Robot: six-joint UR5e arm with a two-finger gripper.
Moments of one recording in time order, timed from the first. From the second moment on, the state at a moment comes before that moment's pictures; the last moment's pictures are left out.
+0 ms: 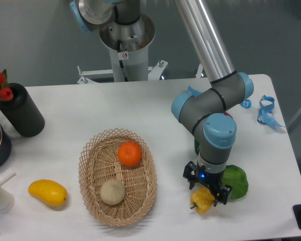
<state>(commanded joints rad) 2.57 -2.24 -1.50 -0.73 1.42 1.25</state>
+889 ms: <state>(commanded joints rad) 2.54 -2.08 -1.42 -0.73 1.33 1.04</state>
